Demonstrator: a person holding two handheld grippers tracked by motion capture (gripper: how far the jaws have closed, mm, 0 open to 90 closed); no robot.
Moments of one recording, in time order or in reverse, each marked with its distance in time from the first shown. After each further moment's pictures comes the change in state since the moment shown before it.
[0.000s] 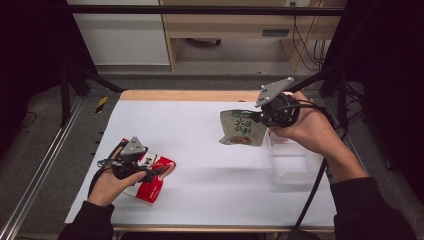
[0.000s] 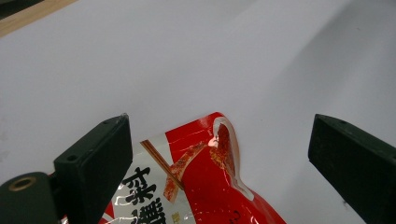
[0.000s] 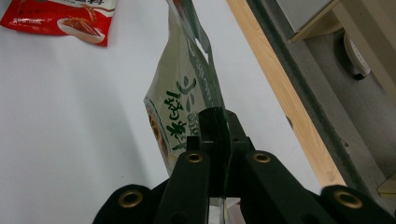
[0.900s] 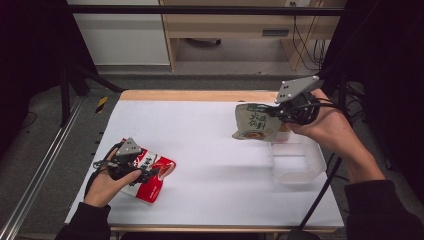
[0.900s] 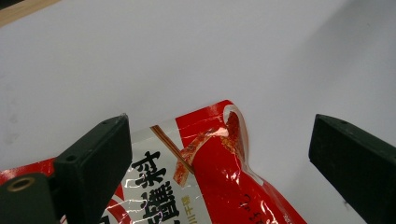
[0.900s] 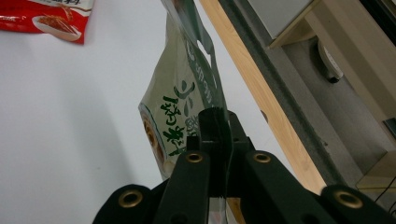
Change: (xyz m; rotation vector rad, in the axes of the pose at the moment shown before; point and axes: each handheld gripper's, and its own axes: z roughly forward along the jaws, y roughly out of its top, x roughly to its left) left arm 0.007 -0.009 -0.005 0.005 0.008 -0.024; right arm -0.018 -0.029 -0.023 -0.045 -0.071 0.010
